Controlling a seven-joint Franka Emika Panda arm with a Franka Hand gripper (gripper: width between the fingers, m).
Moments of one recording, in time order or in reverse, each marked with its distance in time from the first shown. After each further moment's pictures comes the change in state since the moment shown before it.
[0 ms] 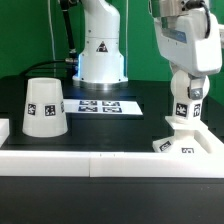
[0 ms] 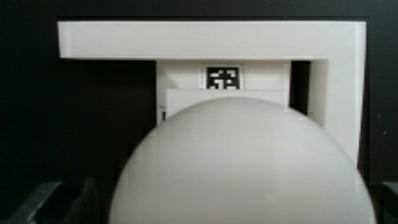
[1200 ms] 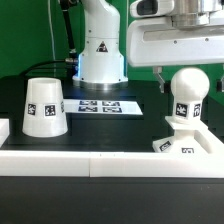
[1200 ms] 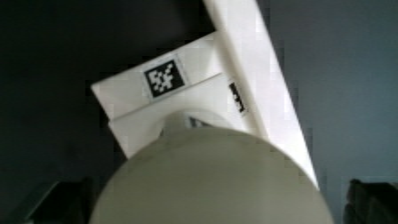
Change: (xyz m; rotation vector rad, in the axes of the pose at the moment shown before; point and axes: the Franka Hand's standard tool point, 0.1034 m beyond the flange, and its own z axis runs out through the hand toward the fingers) arm -0.007 -0.004 0.000 -0.019 0.056 -1.278
